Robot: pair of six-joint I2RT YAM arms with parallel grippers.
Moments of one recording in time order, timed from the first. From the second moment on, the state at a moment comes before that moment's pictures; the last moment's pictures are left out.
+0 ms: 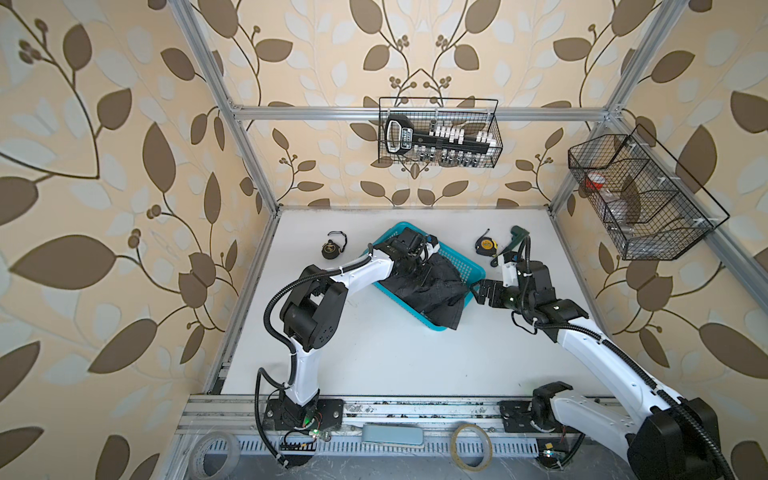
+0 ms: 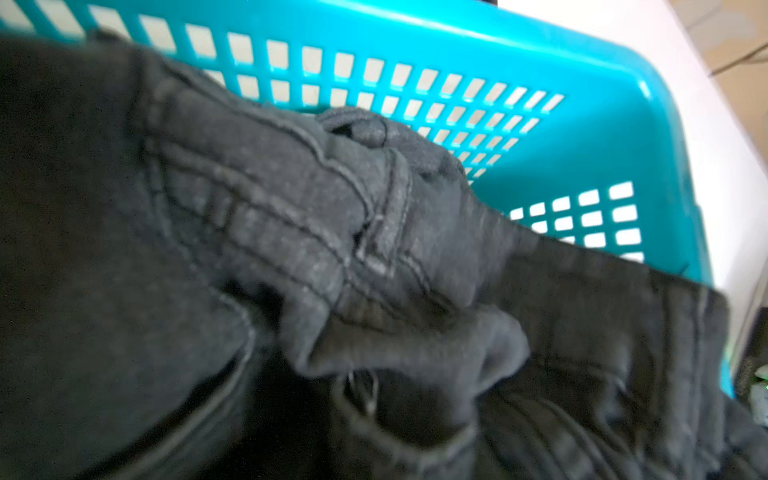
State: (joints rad) left arm -0.62 1.97 1.50 -0.47 0.34 -0.07; right arm 0.25 1.06 0.69 -0.38 -0.14 0.38
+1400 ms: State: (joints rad) left arm -0.38 1.50 1.92 -1.15 -0.17 -0.21; right arm 0.29 1.57 1.03 -0.37 0.16 0.70
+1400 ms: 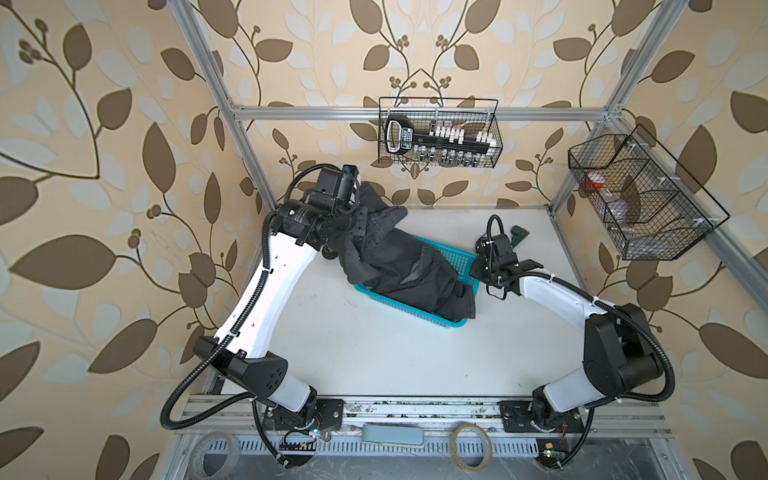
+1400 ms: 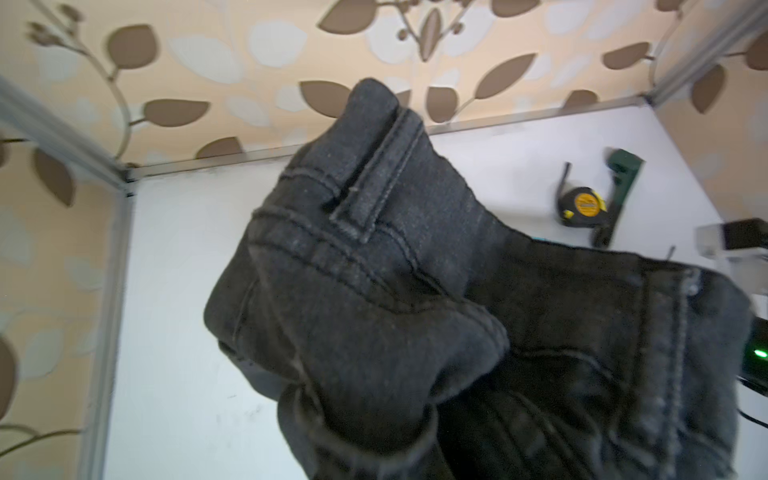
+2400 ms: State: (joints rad) left arm -0.25 1.26 1.50 -1.34 -0.45 -0.31; right arm 0.17 2.14 1.69 -0.35 0.17 0.35
